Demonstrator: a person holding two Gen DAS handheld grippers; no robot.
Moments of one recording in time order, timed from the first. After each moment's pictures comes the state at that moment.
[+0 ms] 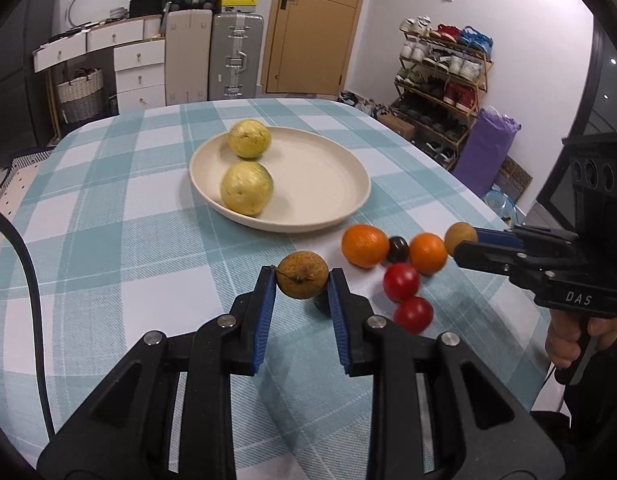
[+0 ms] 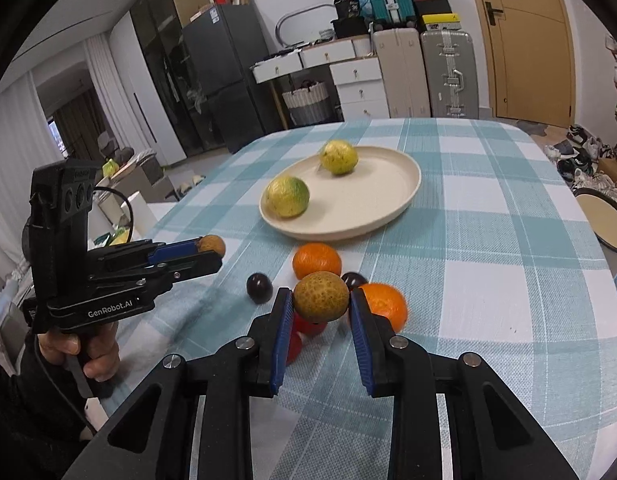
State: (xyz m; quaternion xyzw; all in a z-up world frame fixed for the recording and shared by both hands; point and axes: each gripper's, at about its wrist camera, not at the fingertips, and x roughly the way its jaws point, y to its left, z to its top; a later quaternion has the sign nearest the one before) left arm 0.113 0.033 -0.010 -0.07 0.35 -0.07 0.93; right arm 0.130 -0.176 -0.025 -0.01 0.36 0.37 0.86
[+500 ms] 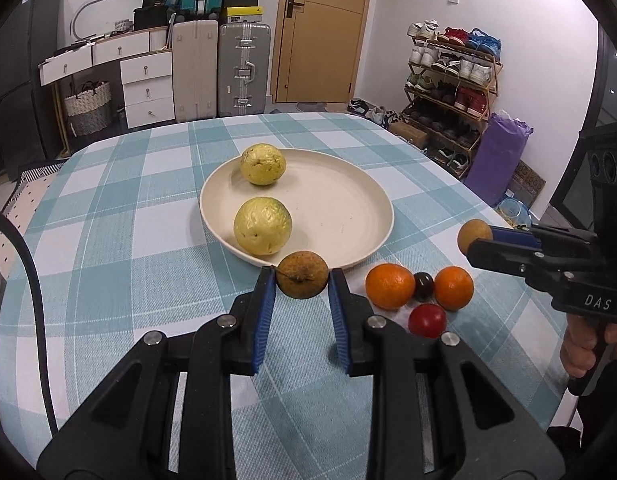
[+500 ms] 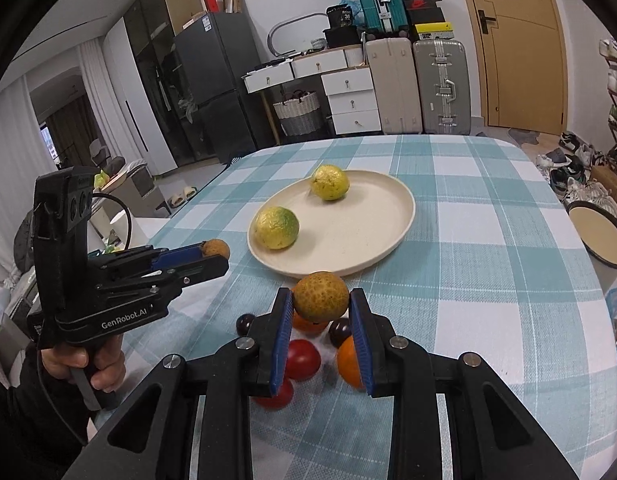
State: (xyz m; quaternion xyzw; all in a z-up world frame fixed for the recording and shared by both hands) left arm 0.146 0.036 -0.003 -0.05 0.34 -0.05 0.94; right arm 0.151 -0.164 -0.010 -0.01 0.35 0.36 0.87
